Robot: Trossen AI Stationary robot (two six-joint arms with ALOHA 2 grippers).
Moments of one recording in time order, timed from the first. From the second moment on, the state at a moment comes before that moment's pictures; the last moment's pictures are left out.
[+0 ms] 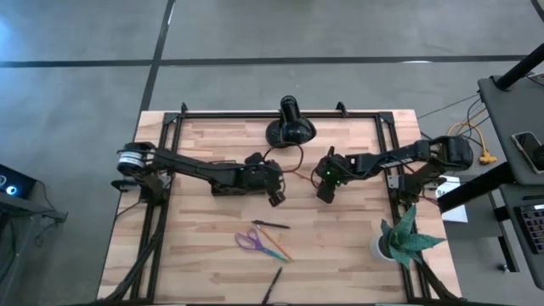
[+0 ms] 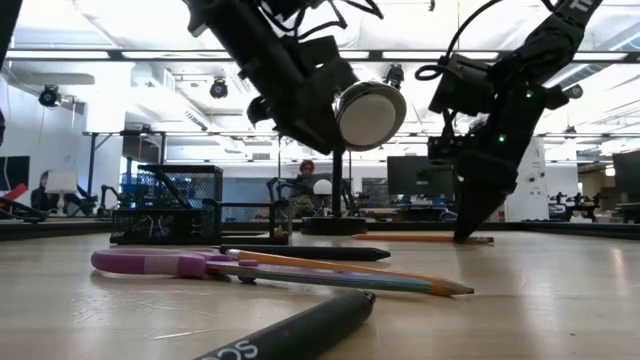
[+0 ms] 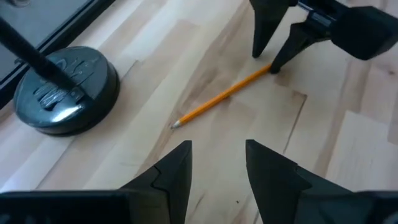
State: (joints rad) left arm -0.07 1.73 1.20 -0.27 -0.48 -0.38; right arm -0.16 1.56 0.59 -0.23 0.08 0.31
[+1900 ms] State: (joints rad) left arm -0.03 1.43 1.16 -0.52 -0.54 -0.46; right arm 0.04 1.33 0.94 -0.56 -0.15 0.47
